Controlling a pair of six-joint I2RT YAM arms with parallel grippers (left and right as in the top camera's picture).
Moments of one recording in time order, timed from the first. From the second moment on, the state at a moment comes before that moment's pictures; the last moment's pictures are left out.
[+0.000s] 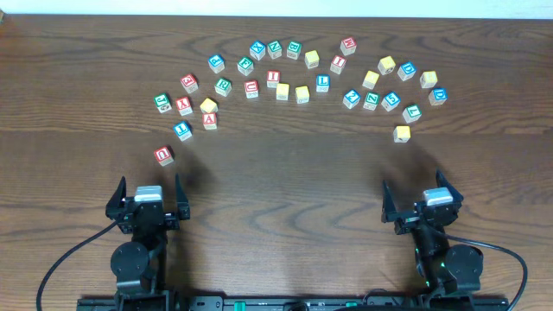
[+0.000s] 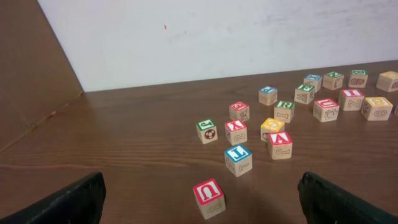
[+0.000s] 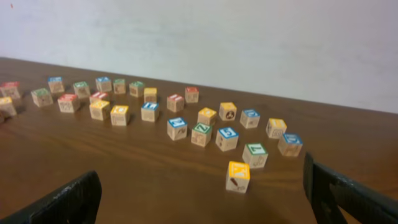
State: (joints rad) left arm 0.08 0.01 0.02 -0.11 -0.03 0.14; right arm 0.06 0.01 0.01 -0.05 -0.11 -0.09
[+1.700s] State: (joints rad) left arm 0.08 1.18 1.29 -0.92 0.10 0.14; right arm 0.06 1.06 1.16 -0.71 -0.20 -0.19
